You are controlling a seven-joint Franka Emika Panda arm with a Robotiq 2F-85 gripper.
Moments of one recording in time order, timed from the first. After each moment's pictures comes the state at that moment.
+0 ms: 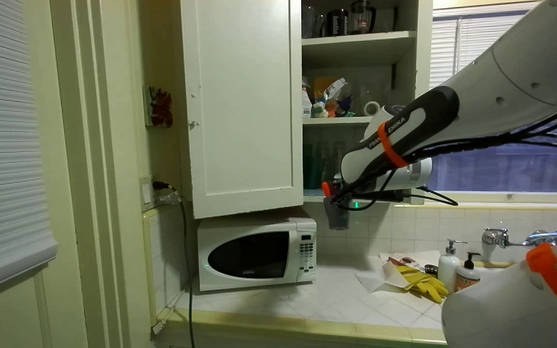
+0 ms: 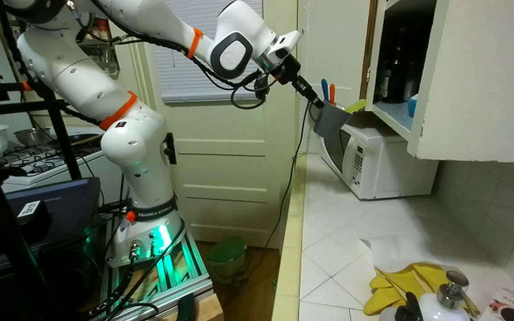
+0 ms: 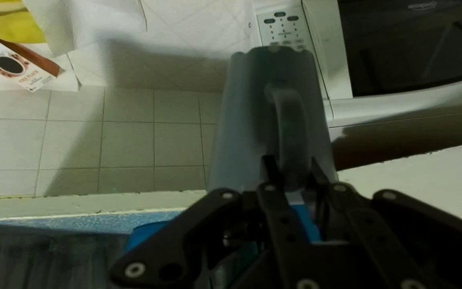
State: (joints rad) arm -0.36 -0.67 0.08 -2.75 0.03 2.91 0.18
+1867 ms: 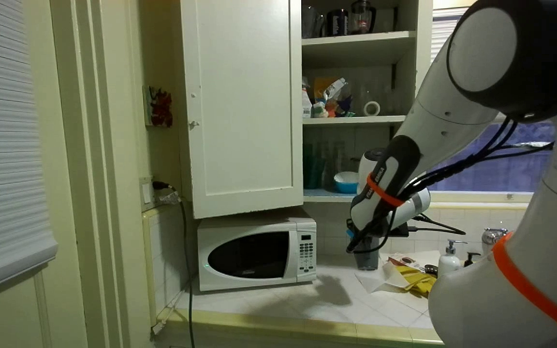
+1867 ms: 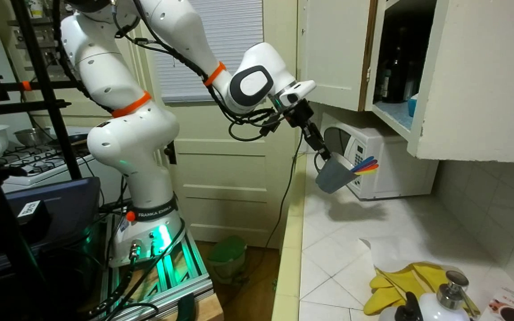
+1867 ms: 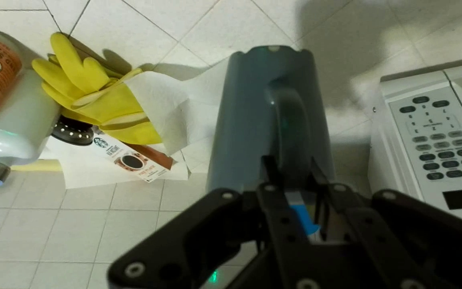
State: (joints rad) arm -0.81 -0.41 0.39 -2.76 -0.29 2.96 0.57
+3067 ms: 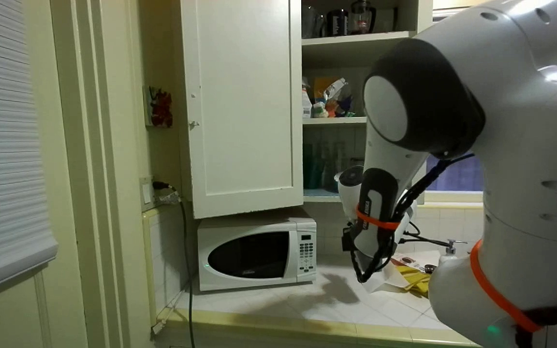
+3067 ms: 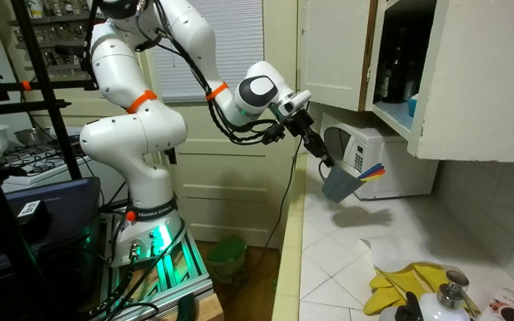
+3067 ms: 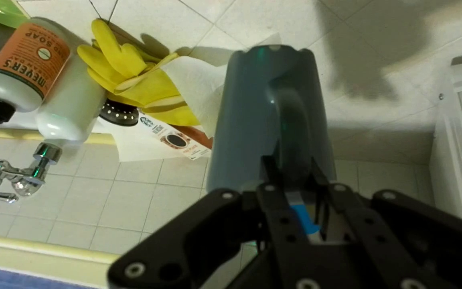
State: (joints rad) arm -1.38 -0.51 0.99 -2.73 -0.55 3.04 1.01
